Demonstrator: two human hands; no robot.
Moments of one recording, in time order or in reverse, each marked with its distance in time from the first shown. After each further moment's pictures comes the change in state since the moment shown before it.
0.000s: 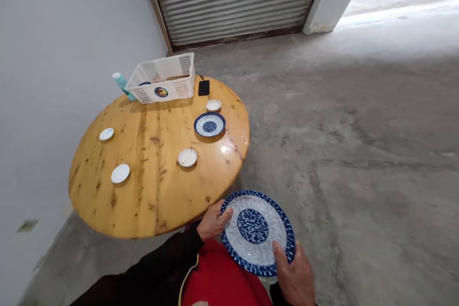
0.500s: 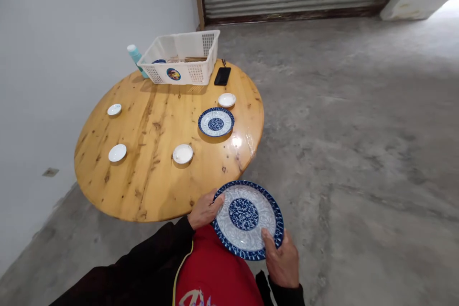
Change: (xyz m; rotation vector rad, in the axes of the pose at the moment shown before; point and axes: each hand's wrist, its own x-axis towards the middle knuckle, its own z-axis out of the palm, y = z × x) left_hand 0.070 0.045 0.012 0.061 0.205 -0.162; right_hand 0.139 -0.026 -0.012 0.052 -0.273 -0.048
